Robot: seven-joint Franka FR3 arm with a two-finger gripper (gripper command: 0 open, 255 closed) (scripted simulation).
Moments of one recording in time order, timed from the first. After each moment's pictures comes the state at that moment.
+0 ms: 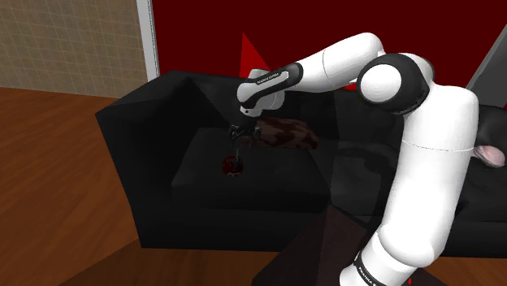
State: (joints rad) arm -0.05 0.29 0.00 -1.88 0.20 2.18 0.19
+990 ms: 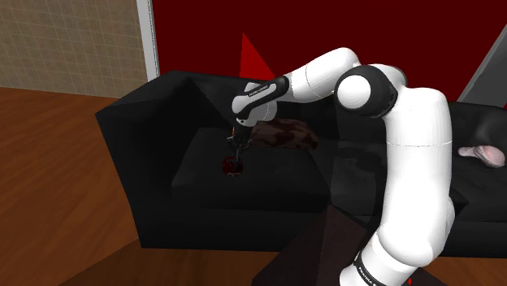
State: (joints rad) arm -0.06 0.44 0.01 -1.81 0.25 2.27 0.17
